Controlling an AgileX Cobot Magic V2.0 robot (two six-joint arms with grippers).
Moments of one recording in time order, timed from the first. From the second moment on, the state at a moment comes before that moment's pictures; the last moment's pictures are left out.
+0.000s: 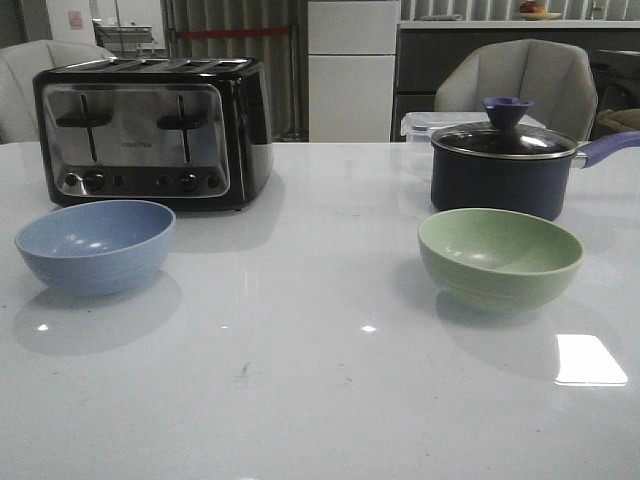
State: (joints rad) left arm -0.08 0.08 -0.49 -0.04 0.21 0.03; right arm 0.02 0.08 -0.49 -0.02 0.35 0.07
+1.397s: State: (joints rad) left arm -0.08 0.52 -0.58 -0.05 0.67 0.03; right arm 0.02 0.80 -0.63 -0.01 0.77 0.07
